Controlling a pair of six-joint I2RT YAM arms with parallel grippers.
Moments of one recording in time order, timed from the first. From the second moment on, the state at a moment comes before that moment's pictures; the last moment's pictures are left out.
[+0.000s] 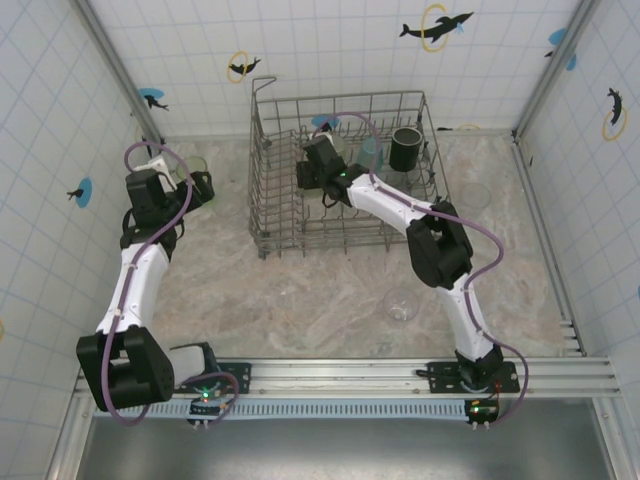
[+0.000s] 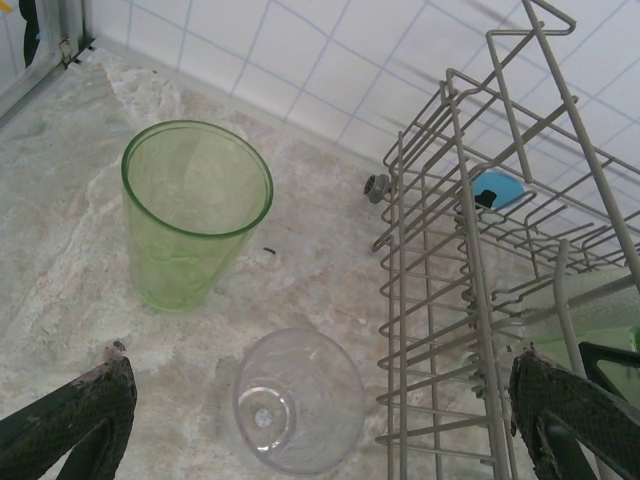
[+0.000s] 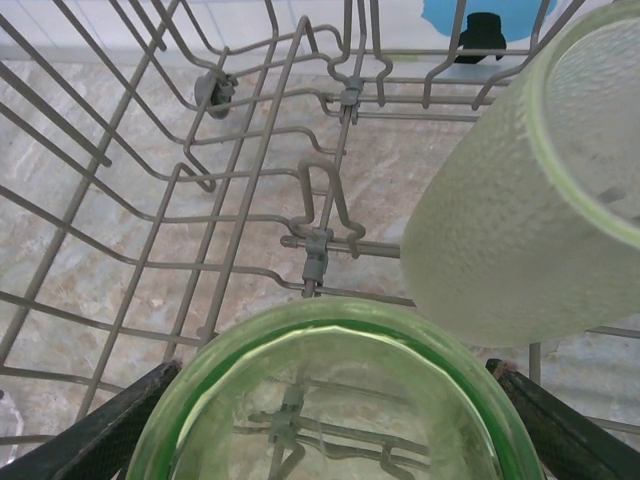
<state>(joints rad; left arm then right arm) 0.13 1.21 0.92 -0.19 0.25 -0.36 0.71 2.25 1.91 -0.34 0.23 0.38</state>
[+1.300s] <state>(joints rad) 0.15 1.25 0.92 -0.21 0.10 -0.42 0.77 2.08 1.96 -0.53 0.25 0.32</state>
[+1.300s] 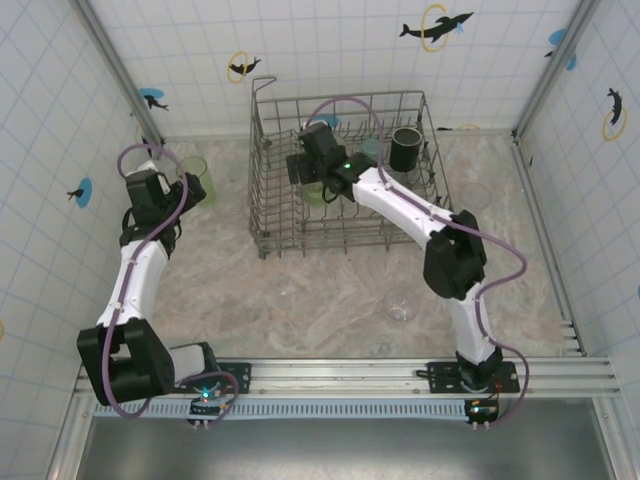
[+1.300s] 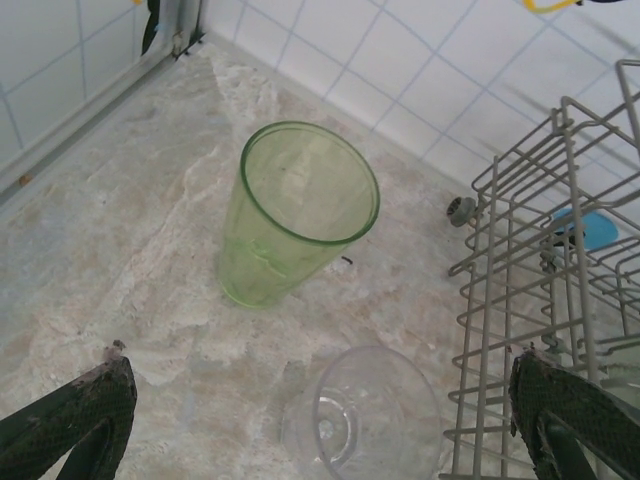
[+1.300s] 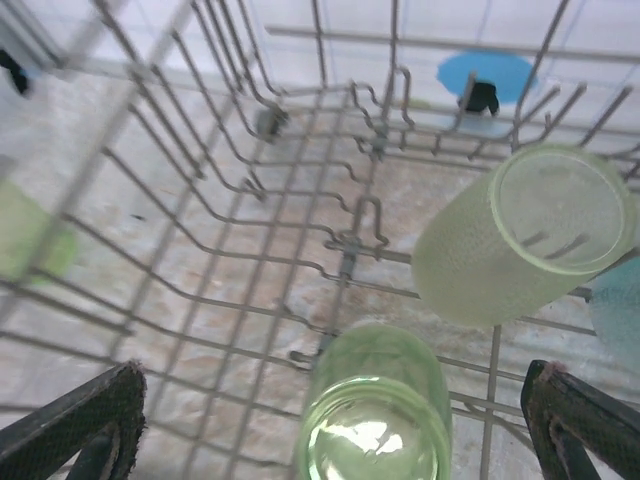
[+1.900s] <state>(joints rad) 0.16 1.43 1.02 -0.26 0.03 -0.69 0.72 1.65 1.45 -0.44 0.14 0.31</state>
